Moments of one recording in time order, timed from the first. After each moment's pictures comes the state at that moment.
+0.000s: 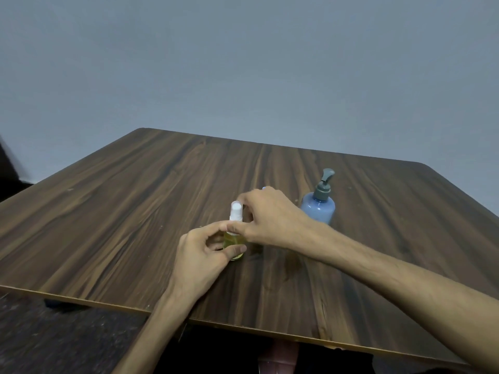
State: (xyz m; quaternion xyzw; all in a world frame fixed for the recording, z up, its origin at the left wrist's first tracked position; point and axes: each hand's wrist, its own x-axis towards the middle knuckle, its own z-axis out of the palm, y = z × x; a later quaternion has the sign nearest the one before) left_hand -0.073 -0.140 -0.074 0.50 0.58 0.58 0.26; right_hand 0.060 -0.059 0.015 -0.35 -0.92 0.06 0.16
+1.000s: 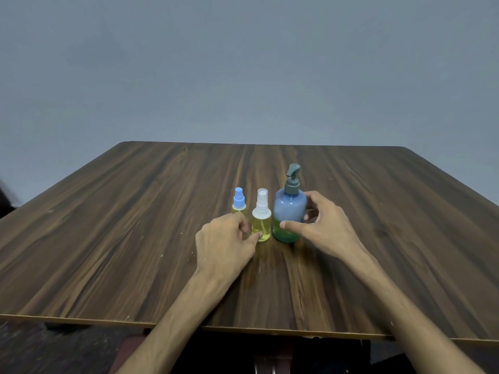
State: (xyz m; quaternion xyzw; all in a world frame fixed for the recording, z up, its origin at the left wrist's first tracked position) left_hand -0.008 -0.094 -0.059 0.58 0.73 0.36 -0.02; right_hand 0.197 -0.030 -0.034 -0.53 -0.74 0.23 0.35
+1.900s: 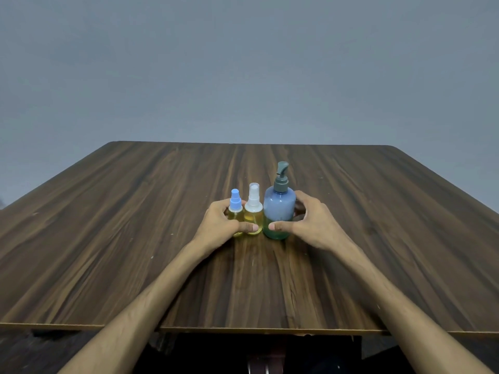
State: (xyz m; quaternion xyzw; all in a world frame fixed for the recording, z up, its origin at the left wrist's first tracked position) left_hand -0.038 -0.037 -0.068 0.59 0.57 0.46 0.34; right_hand 0.199 -0.007 -0.041 -0.49 -0.76 0.28 0.31
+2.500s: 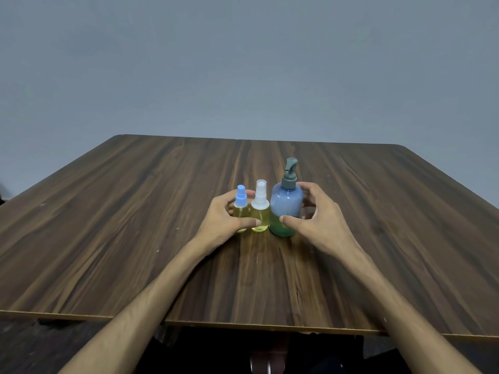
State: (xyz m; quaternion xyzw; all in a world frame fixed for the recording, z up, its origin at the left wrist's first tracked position) left_hand -0.043 -0.040 -0.071 0.60 0.52 0.52 0.33; right_hand 0.194 -0.026 -0.040 -0.48 -0.74 0.26 0.39
